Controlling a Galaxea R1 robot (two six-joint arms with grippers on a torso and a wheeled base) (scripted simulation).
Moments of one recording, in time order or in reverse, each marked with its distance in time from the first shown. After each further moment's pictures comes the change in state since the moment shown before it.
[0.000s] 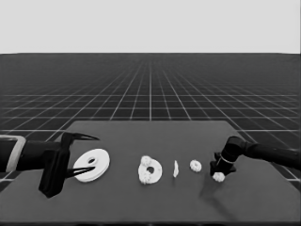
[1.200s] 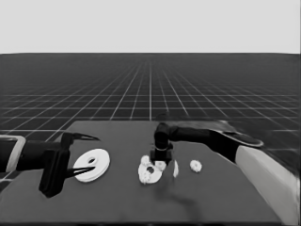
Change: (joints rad) left arm 0.000 0.000 0.000 0.000 0.000 0.000; right arm 0.118 0.721 -0.182 0.016 -0.215 0.510
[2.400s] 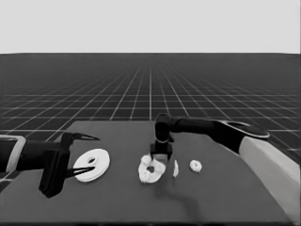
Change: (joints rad) left arm 0.000 0.000 0.000 0.000 0.000 0.000; right arm 0.097 -0.013 0.051 0.092 -0.029 0.033
